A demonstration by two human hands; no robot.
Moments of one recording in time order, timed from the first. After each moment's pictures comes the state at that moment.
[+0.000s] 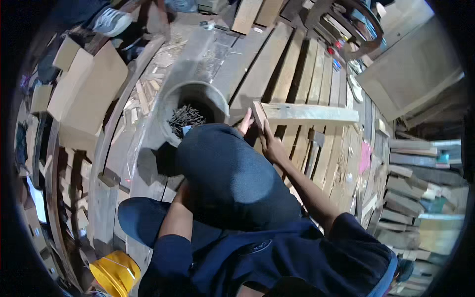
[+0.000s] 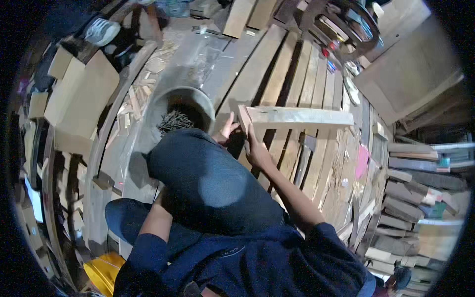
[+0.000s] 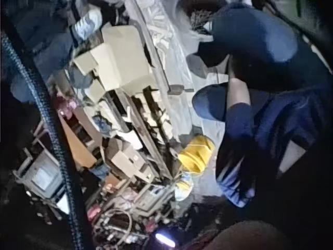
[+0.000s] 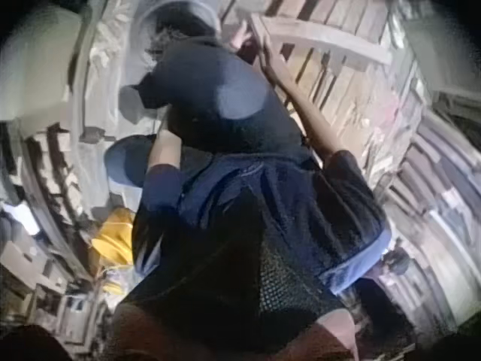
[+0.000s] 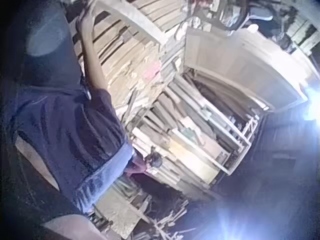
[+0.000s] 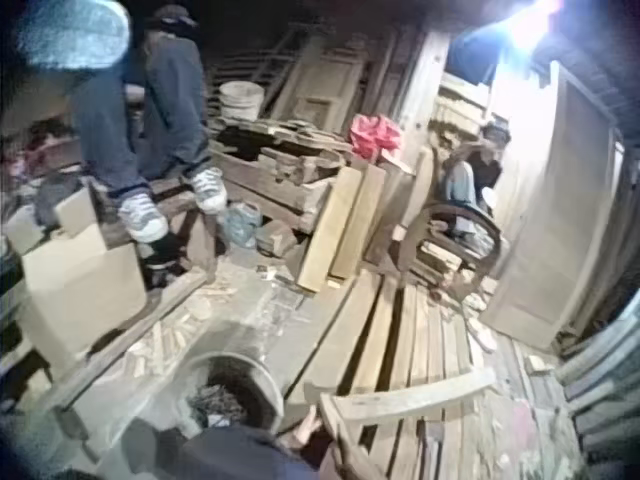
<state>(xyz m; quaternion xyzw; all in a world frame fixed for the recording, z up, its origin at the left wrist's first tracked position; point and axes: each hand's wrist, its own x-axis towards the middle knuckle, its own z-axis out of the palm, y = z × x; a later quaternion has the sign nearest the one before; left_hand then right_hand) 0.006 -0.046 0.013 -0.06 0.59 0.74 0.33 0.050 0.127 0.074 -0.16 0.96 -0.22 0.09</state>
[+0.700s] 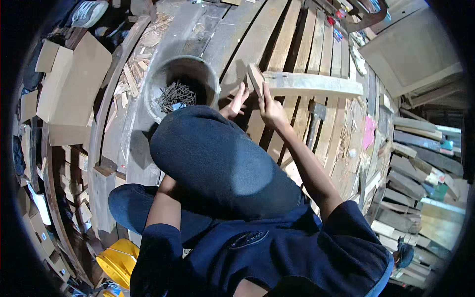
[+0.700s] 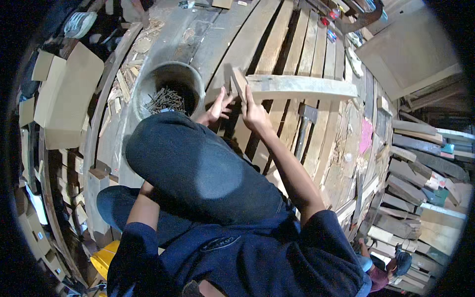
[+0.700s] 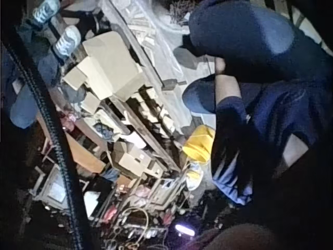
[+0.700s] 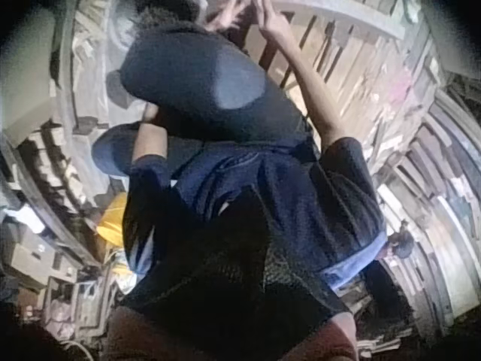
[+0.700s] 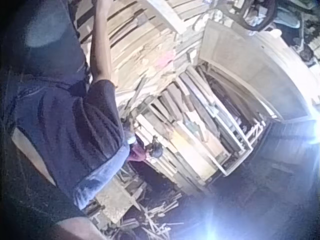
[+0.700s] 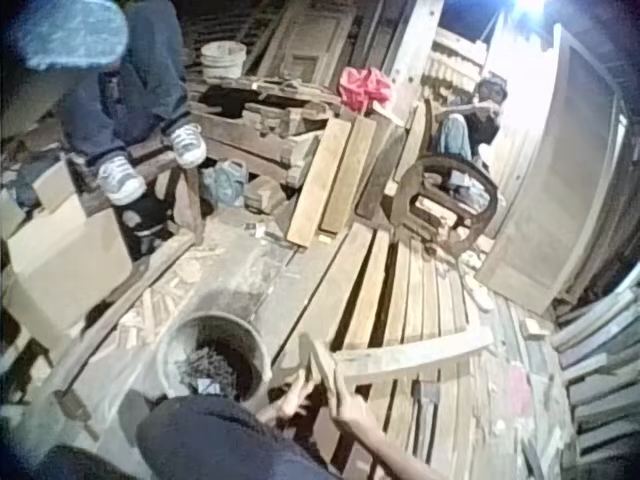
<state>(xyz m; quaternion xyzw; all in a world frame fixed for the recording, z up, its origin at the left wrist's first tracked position) 0.007 -0.028 0.024 -0.08 0.59 0.73 0.35 0.017 0.141 0.067 -0.12 0.97 -0.21 0.08</state>
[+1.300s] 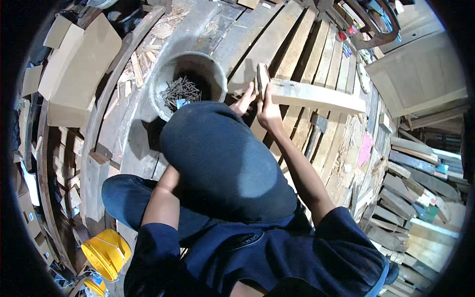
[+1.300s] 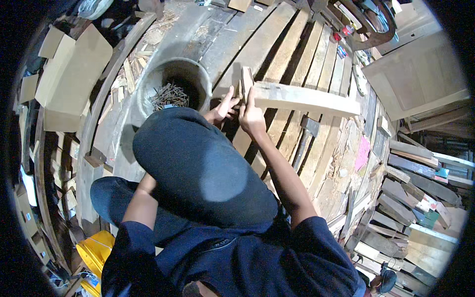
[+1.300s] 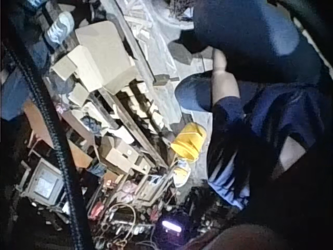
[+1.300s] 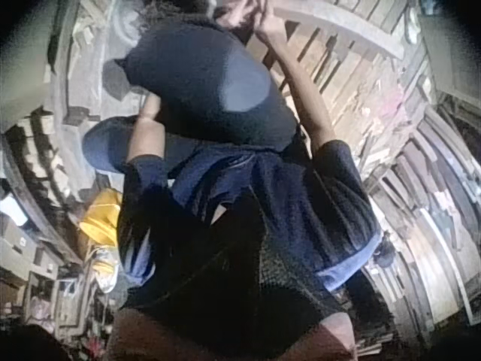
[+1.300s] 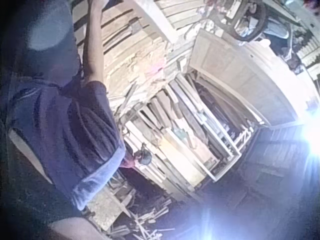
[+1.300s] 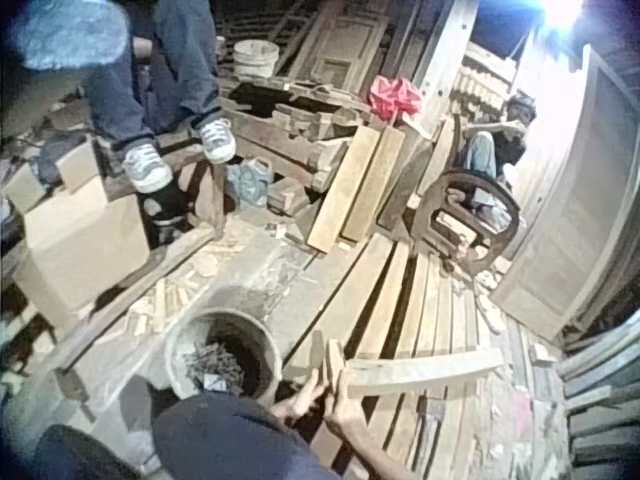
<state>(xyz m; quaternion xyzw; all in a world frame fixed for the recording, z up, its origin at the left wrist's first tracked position) -0.012 -0.016 0.015 -0.06 0.58 0.73 0.35 0.000 0.131 0.041 -0.20 0.94 -0.27 -0.09</state>
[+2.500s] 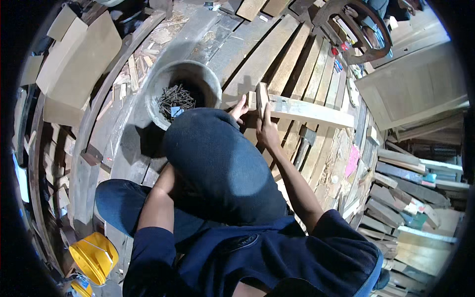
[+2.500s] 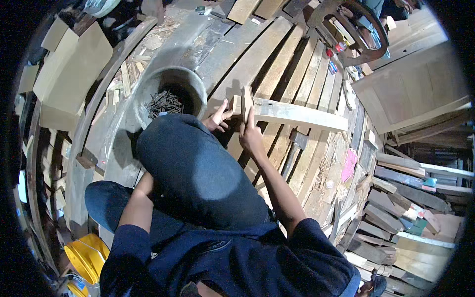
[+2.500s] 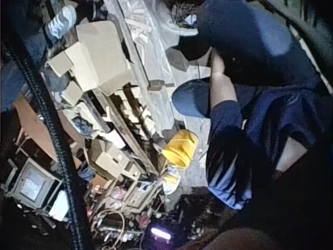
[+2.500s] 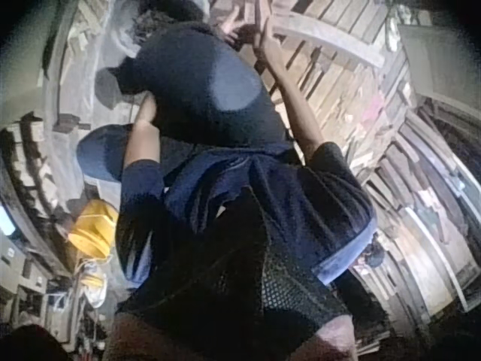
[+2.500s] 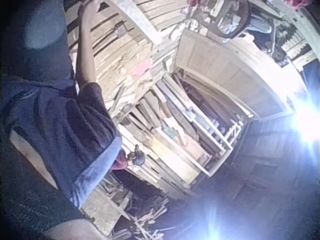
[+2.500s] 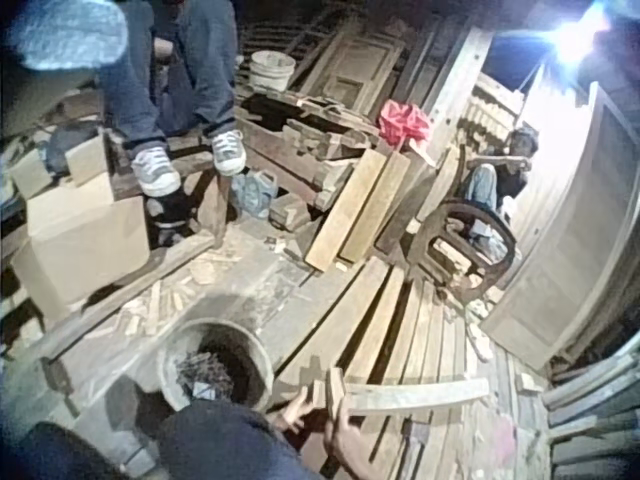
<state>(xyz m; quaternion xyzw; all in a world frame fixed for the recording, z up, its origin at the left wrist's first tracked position) -0.005 -0.043 0.018 -0.09 0.57 0.72 0.38 0.022 0.129 0.064 -0.16 0.95 -0.26 0.03</state>
